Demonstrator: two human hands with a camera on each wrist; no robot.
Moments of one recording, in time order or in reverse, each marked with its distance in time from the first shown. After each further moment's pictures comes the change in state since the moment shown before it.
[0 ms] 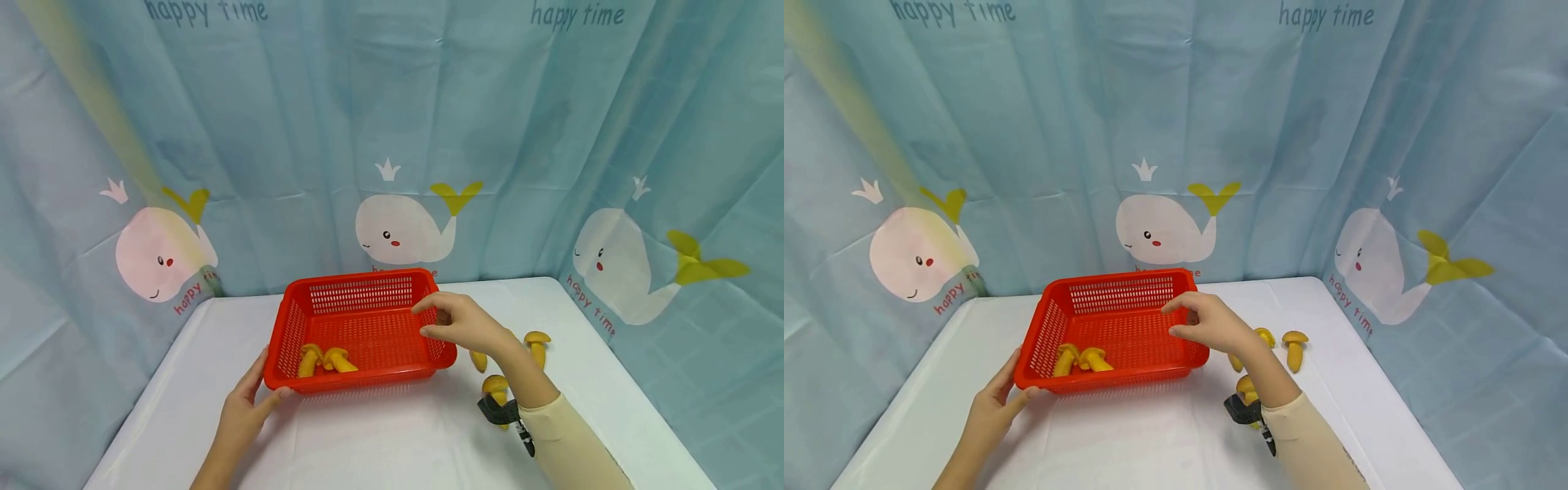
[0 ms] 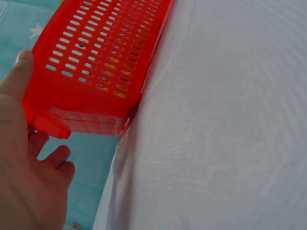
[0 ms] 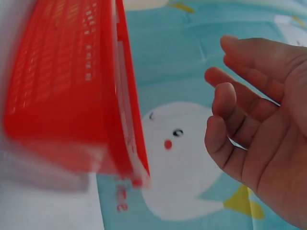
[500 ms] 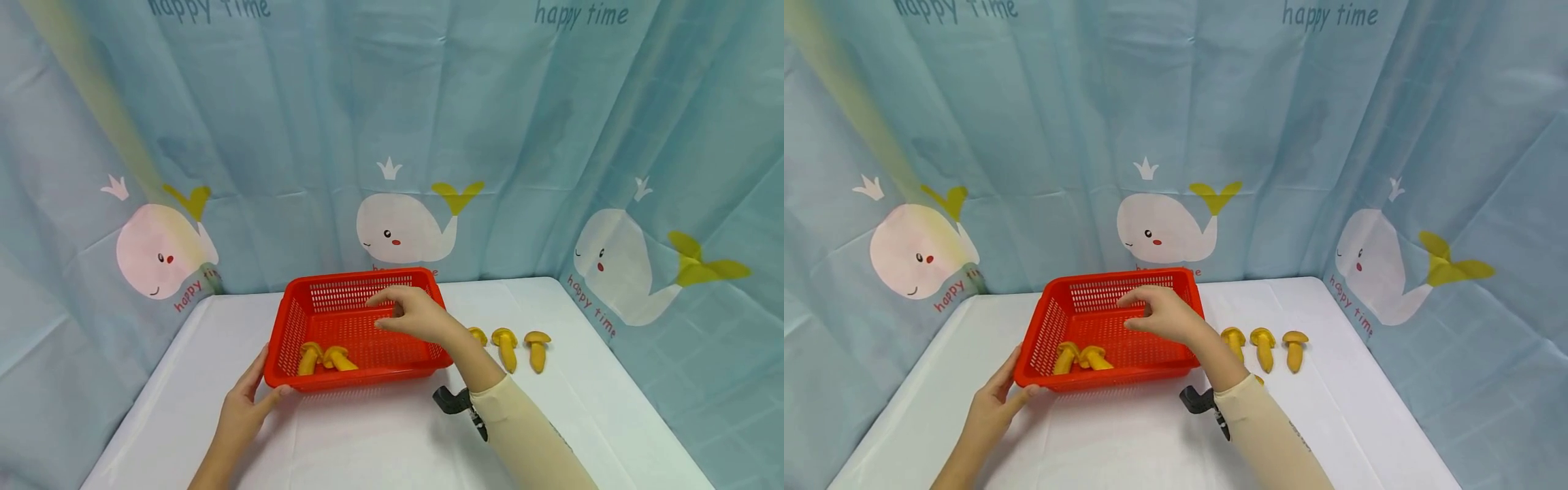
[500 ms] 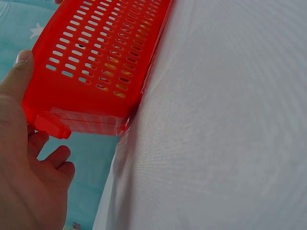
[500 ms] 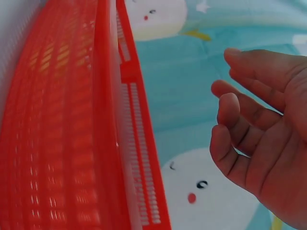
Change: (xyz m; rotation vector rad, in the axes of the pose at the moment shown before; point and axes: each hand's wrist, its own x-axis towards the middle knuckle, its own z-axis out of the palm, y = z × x) left_hand 0.002 -0.006 -0.001 0.018 -0.013 0.013; right_hand 0.059 -0.027 0.045 0.047 -0.029 -0.040
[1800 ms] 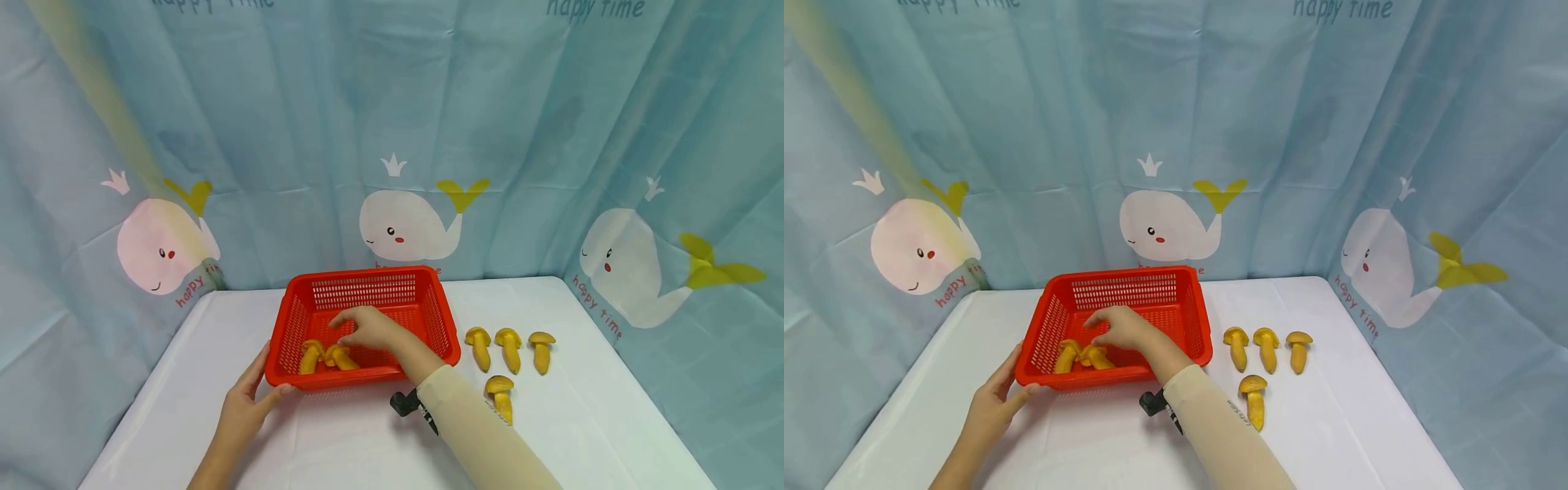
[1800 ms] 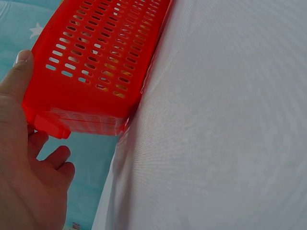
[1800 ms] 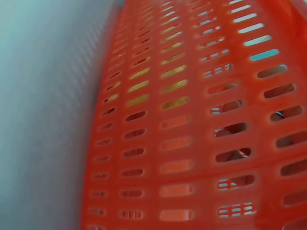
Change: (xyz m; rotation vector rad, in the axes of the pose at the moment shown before) left_hand 0.001 -0.003 0.000 0.000 0.015 0.016; right_hand 0.069 0.023 0.093 -0.006 -0.179 0.110
